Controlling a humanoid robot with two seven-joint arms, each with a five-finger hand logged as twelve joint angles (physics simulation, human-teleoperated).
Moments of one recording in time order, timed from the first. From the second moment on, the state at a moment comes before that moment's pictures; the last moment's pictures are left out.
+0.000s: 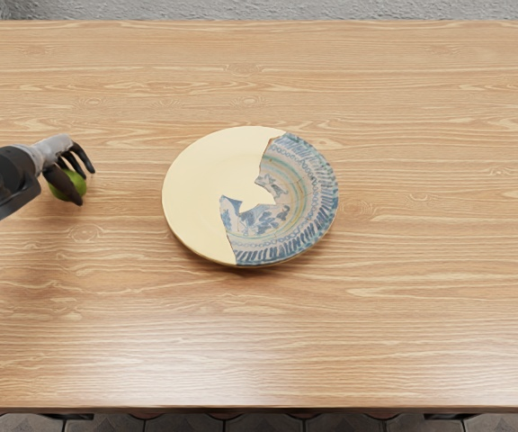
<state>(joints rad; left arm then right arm) -1.21 0.64 0.09 -1.16 0.81 0.16 0.47 -0.08 0.00 0.12 0.23 -0.12 0.15 0.09</state>
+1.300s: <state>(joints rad) -1.42 0.50 0.12 -1.16 0.64 0.05 0.48 -0.08 0.00 0.12 0.23 -0.12 0.15 0.09</state>
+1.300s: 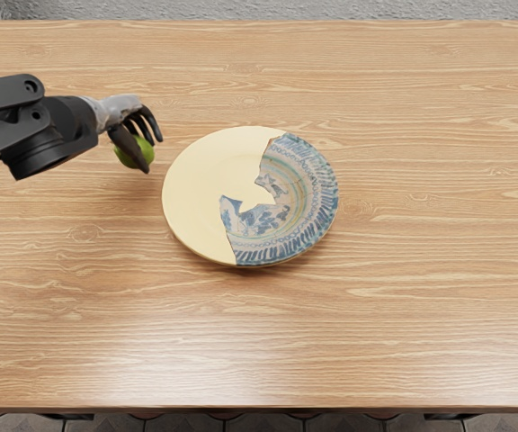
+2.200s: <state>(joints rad) -1.52 0.35 0.17 -1.16 0.57 0.04 0.55 -0.08 0.00 0.12 0.23 -0.12 0.15 0.09</state>
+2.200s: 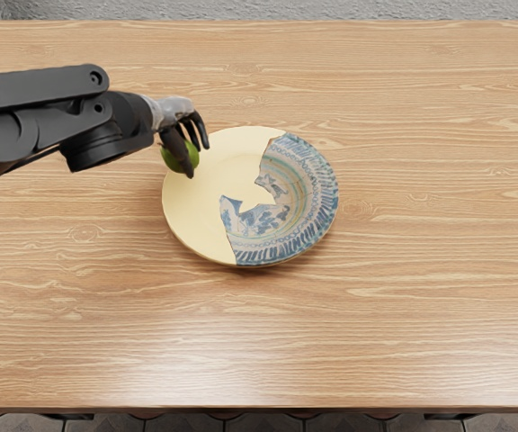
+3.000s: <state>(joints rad) -1.51 0.27 0.18 -1.14 0.55 0.04 0.56 -0.08 0.00 0.12 0.23 -0.12 0.15 0.09</state>
